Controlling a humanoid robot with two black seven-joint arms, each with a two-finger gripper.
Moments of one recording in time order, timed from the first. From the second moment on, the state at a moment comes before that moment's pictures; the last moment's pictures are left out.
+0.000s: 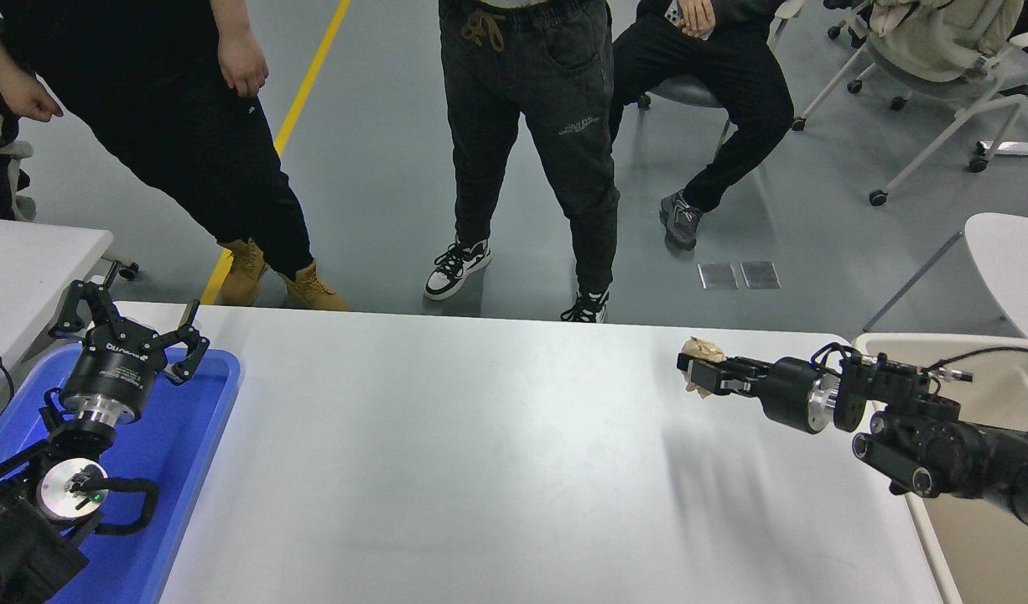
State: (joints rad) left arm -0.55 0.46 -0.62 -0.39 -0.23 -0.70 -0.58; right arm 0.87 -0.37 -0.02 0.49 -0.89 -0.14 0.69
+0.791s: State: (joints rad) left arm -0.55 0.46 -0.62 -0.39 -0.23 -0.70 -0.58; right arm 0.80 -0.37 0.21 0.37 -0.42 -0.13 0.69
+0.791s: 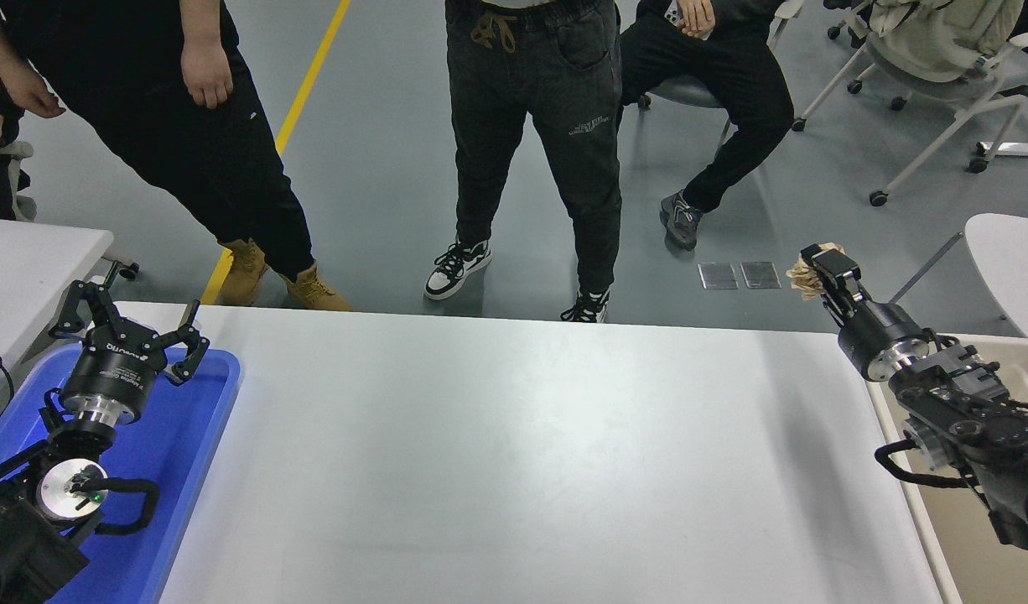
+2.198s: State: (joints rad) left arm -0.55 0.46 -0.62 -0.39 -0.23 -0.70 -0.58; right arm 0.68 -0.37 0.82 0.37 -0.30 0.02 0.67
